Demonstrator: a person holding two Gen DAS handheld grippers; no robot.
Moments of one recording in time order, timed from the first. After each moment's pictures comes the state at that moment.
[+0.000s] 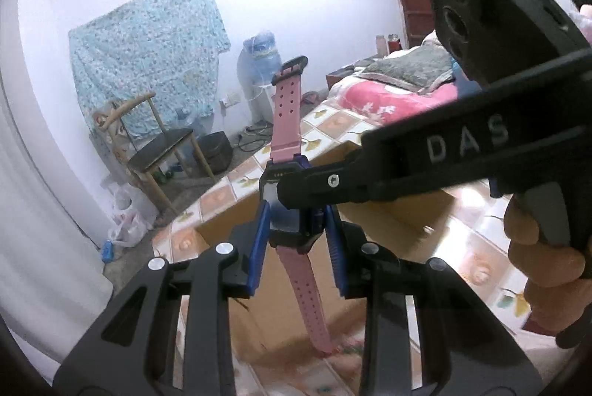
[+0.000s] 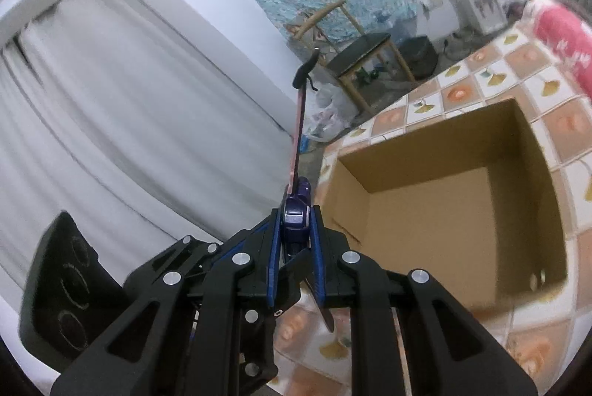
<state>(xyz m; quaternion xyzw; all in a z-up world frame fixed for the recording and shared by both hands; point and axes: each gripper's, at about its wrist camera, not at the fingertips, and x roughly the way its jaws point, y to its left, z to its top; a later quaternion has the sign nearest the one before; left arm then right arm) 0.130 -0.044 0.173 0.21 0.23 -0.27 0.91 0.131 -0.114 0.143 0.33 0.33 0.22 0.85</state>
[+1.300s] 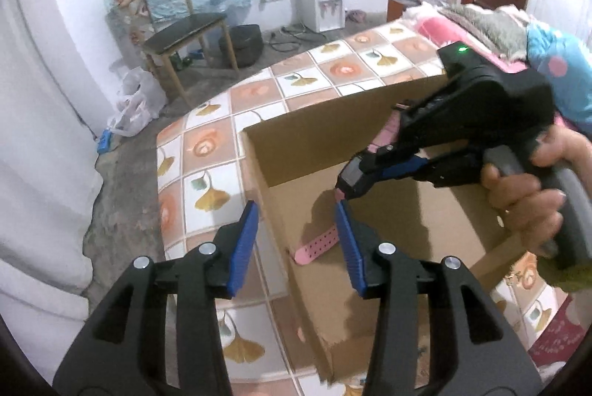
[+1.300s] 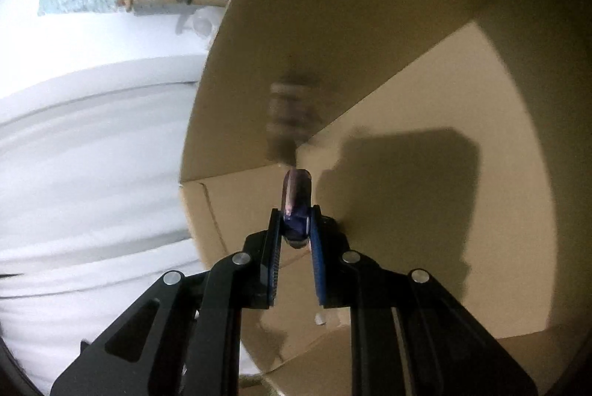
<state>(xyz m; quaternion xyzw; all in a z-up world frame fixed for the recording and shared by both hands) 0.245 0.034 0.123 0.13 0.43 -0.18 0.88 0.286 -0.120 -0.023 0.50 0.58 0.11 0.64</state>
